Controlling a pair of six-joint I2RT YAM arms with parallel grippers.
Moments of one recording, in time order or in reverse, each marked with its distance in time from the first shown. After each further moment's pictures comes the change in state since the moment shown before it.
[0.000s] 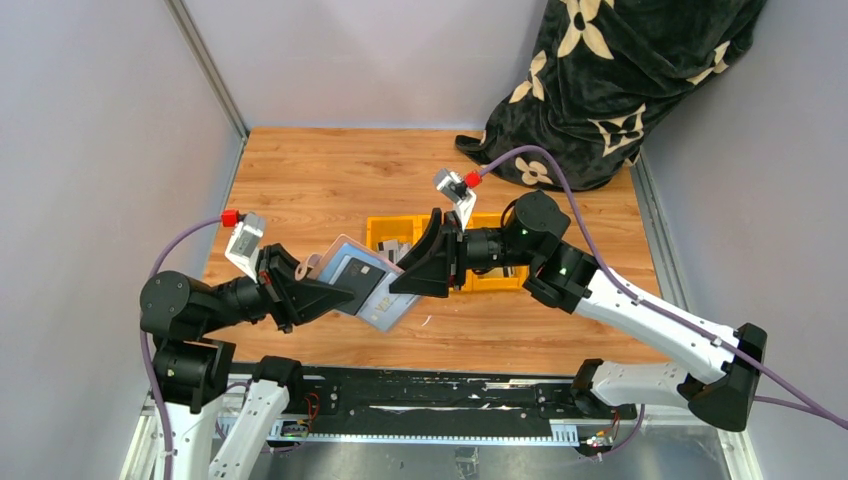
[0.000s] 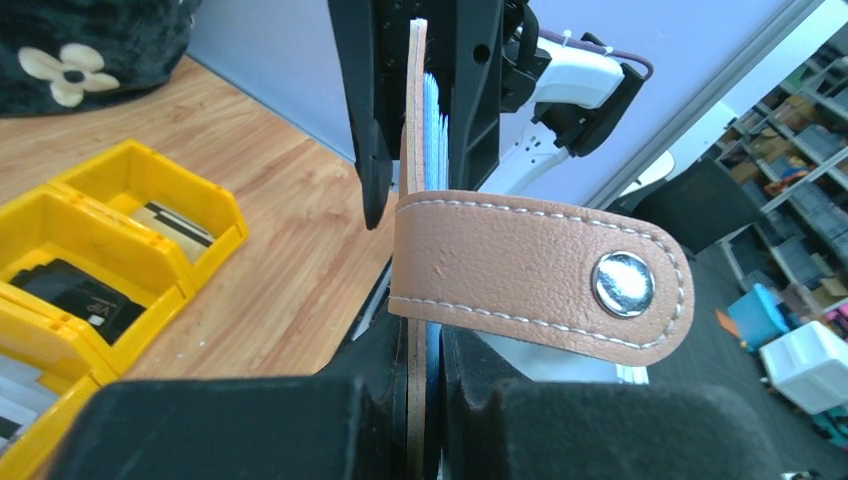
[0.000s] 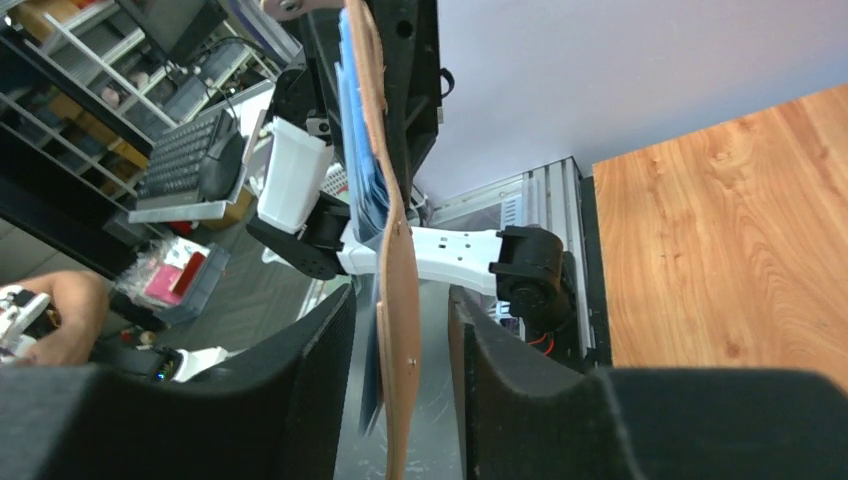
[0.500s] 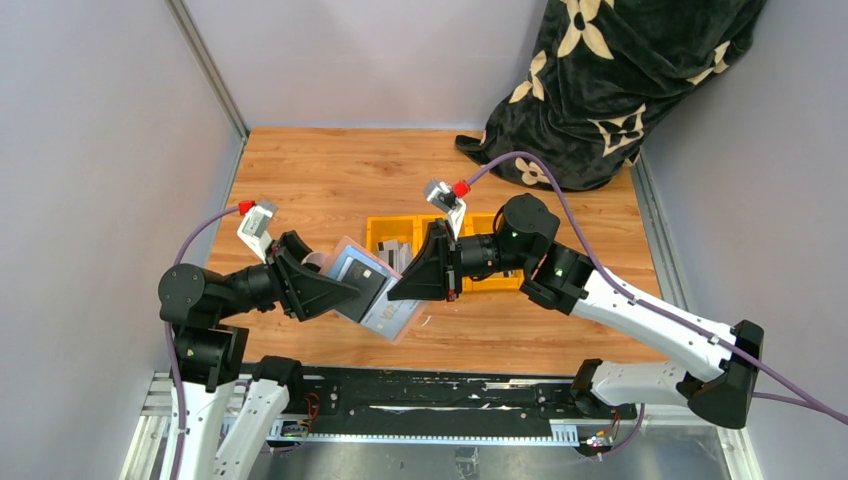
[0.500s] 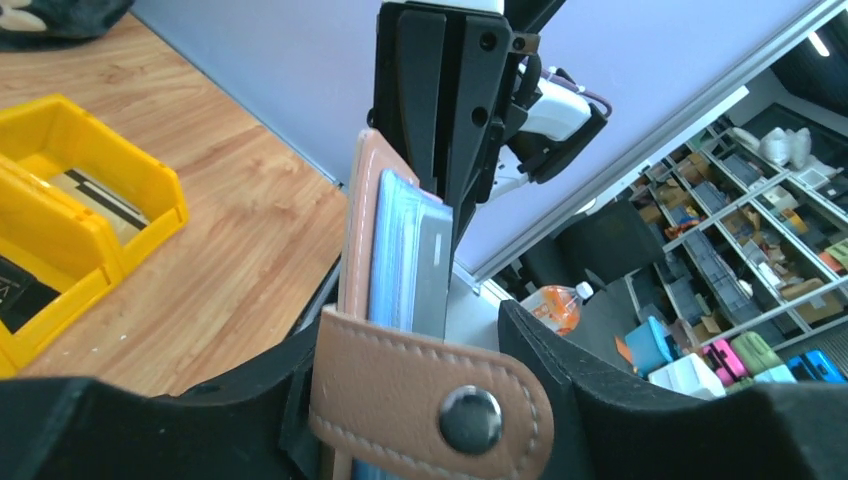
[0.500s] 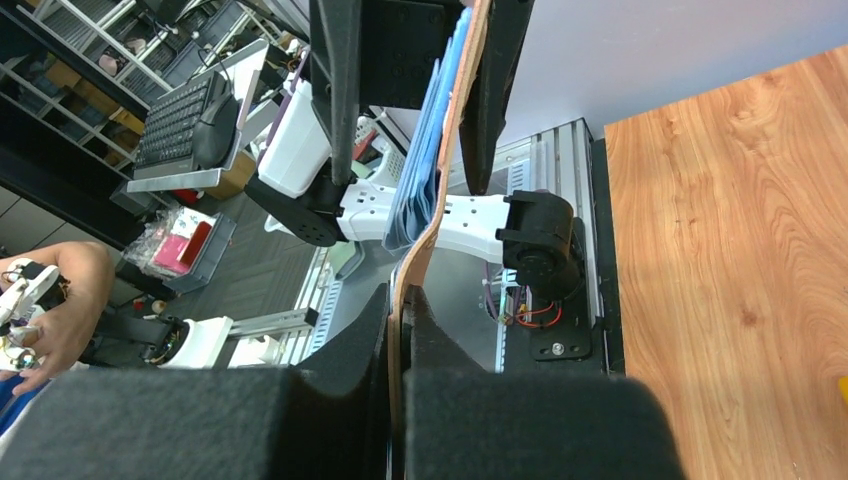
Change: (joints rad) left arm 0.000 0.014 -0.146 0.235 0.009 -0.279; right arm 0.029 0.013 0.001 -0.061 -0.039 -0.026
